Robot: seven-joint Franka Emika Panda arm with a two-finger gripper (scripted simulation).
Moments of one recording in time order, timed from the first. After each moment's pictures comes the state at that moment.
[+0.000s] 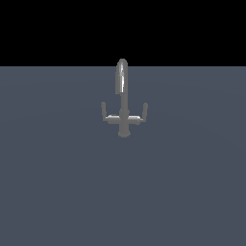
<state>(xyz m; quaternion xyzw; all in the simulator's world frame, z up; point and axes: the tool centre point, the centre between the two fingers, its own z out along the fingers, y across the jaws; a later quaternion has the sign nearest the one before) -0.236 -0.013 0.482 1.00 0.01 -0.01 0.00</state>
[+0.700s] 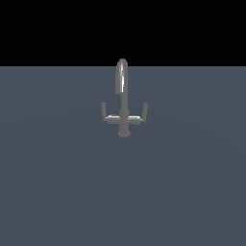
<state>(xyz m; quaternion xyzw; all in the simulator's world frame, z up) -0.203 -0.021 0.478 0.99 0.15 -0.05 0.05</state>
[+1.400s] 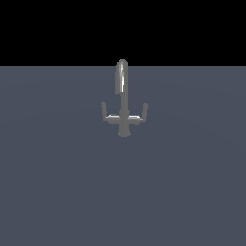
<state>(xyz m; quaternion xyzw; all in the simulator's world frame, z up) -0.152 -0.028 0.466 0.93 0.34 -0.13 0.09</state>
